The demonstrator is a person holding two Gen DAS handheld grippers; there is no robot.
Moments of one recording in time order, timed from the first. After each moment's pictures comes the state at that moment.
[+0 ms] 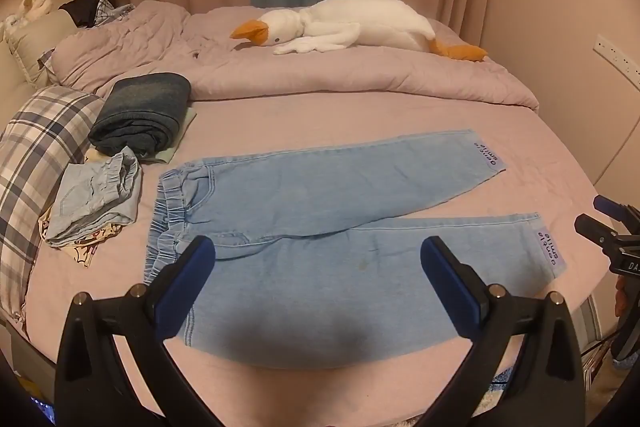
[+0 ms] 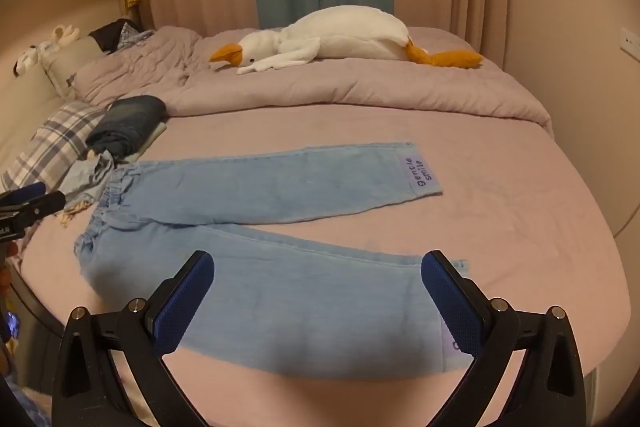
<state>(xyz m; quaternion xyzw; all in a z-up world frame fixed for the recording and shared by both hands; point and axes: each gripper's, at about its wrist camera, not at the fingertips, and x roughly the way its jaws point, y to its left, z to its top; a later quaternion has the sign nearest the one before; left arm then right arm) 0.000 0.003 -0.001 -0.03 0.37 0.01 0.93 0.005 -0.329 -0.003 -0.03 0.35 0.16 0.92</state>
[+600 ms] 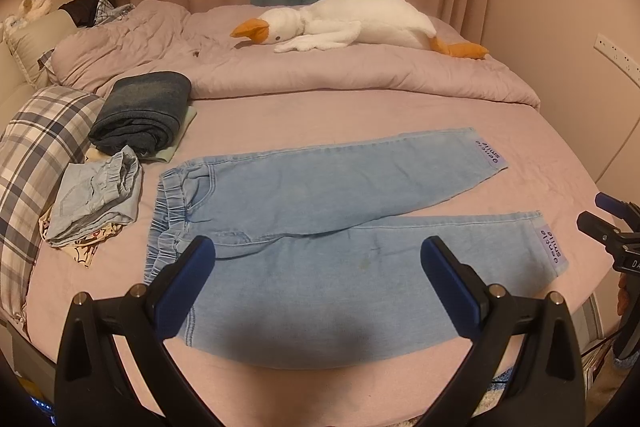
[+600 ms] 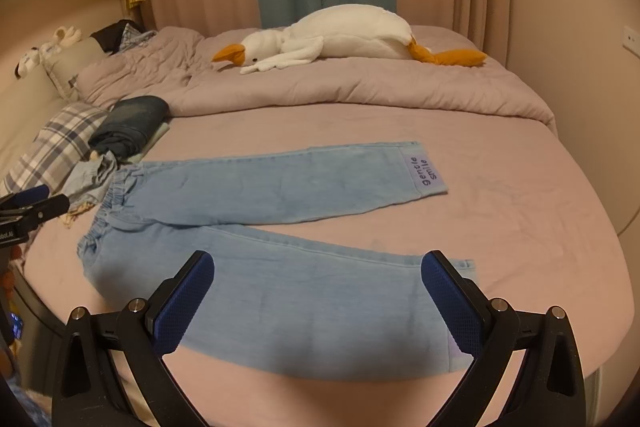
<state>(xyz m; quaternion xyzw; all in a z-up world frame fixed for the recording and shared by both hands) -0.001 0.000 -0.001 -0.03 0.37 0.01 0.93 0.005 -0.327 -0.001 -0.04 0.35 0.15 0.92</state>
